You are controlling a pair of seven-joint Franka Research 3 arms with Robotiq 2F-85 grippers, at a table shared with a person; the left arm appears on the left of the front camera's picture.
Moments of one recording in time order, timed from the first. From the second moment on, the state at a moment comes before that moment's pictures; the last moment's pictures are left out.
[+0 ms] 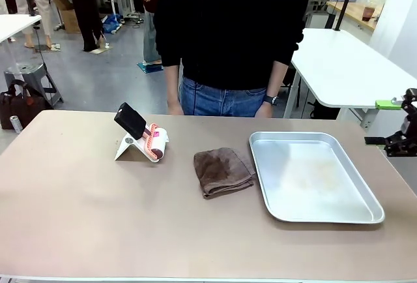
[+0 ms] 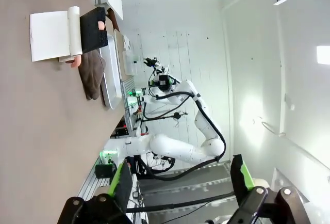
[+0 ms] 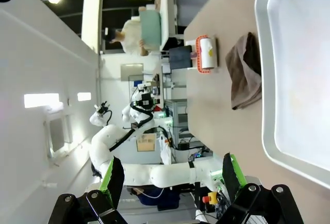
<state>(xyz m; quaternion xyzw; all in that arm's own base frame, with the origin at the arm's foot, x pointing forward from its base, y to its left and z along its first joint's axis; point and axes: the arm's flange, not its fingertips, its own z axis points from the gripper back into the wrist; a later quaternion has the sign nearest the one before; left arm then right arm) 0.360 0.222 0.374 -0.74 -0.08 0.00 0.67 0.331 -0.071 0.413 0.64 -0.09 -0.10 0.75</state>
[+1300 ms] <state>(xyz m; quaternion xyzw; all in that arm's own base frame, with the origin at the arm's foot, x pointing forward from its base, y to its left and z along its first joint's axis) 0.357 0.222 0.370 -0.74 -0.08 0.01 0.67 0.330 -0.071 0.413 0.64 -0.09 -0.10 0.75</state>
